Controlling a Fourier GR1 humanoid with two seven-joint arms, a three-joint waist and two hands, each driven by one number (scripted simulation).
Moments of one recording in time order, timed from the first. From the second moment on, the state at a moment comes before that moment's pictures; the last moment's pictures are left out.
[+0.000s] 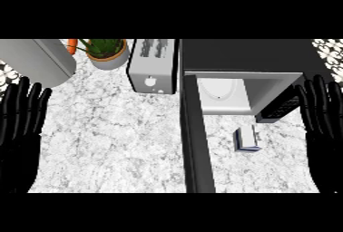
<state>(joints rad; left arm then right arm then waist) 0.04 0.08 0.02 -2.10 0.00 -0.01 0.00 0.02 -0.09 0.05 -2.10 0.01 -0.02 -0.02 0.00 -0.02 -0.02</state>
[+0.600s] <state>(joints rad) 0.22 0.01 -0.18 -2.15 0.08 0.13 -0.01 0.19 -0.04 0.09 -2.18 0.11 -0.09 0.06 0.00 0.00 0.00</state>
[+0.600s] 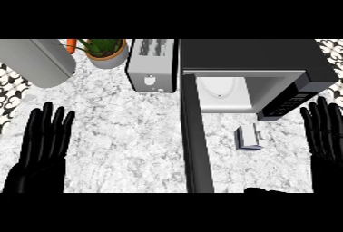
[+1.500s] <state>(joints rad) 0.62 0.04 -0.38 -2.18 0.10 0.09 -0.32 0.33 -0.01 0.11 -1.92 0.06 -0.13 -0.20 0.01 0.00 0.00</state>
